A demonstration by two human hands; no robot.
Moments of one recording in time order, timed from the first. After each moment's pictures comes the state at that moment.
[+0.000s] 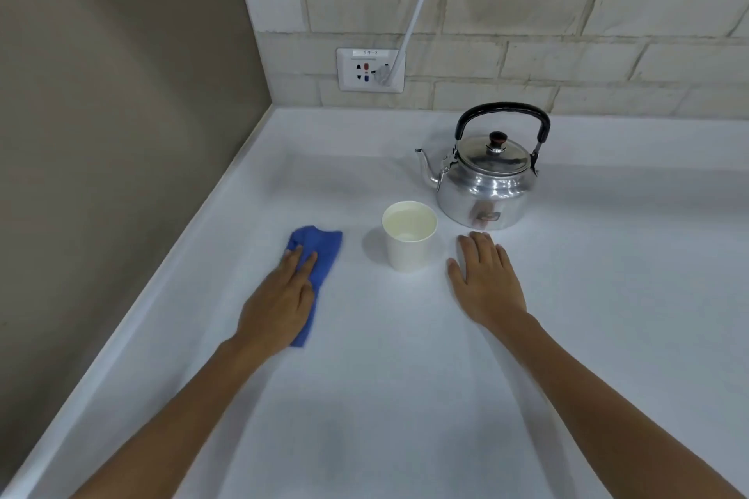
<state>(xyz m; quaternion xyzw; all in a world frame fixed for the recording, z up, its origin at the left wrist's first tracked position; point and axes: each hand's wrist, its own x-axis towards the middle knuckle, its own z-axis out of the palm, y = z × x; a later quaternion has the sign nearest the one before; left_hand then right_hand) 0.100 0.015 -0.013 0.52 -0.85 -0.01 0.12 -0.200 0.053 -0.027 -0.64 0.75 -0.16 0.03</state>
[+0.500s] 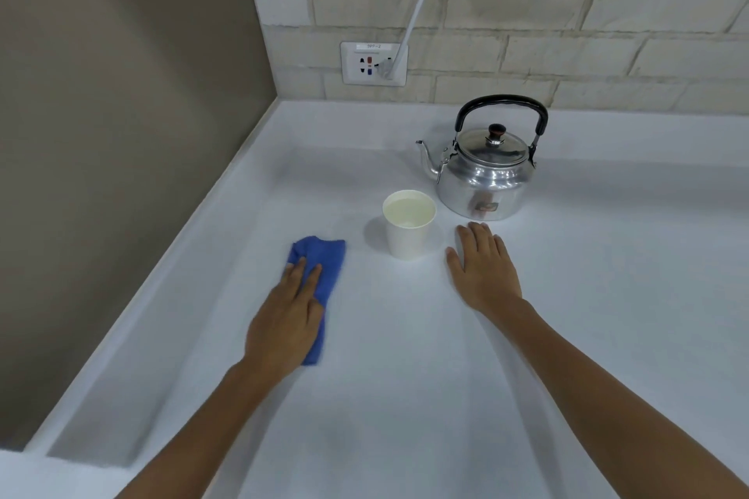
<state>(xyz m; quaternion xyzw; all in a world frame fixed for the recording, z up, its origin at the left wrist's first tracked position) 0.090 0.066 -0.011 0.55 -0.83 0.01 0.06 -0.201 0.055 -0.028 -0.64 0.75 -0.16 0.03</state>
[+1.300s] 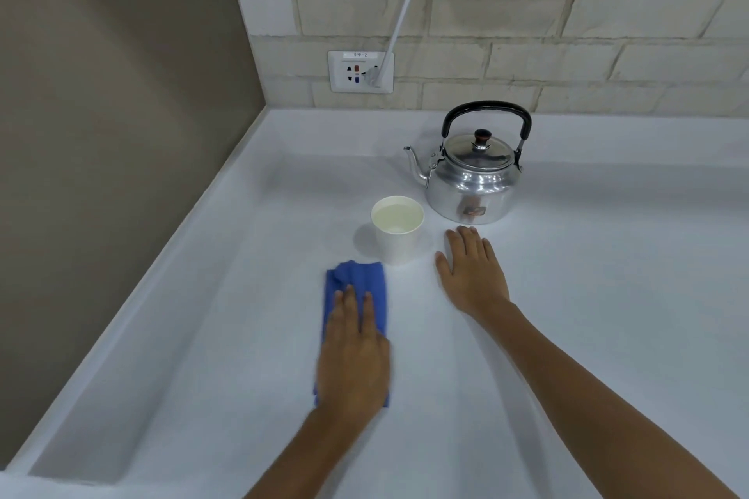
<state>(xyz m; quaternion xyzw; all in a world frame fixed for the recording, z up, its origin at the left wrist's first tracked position) 0.003 0.127 -0.013 0.57 -0.82 0.01 0.00 -0.201 0.052 -0.030 -0.63 0.75 -0.17 0.02</state>
